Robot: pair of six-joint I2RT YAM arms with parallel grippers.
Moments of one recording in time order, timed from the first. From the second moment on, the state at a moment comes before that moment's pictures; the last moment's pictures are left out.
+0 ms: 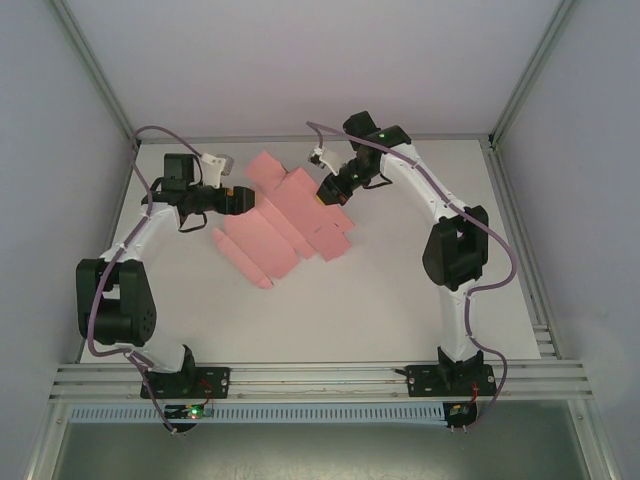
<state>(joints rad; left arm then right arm) 0.02 1.58 1.16 -0.37 0.72 0.04 0.41 2.10 2.06 -1.17 -0.70 -0.46</state>
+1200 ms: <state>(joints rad) -0.29 1.43 1.09 -0.42 0.31 0.23 0.42 2.13 2.13 -1.28 -0.69 -0.41</state>
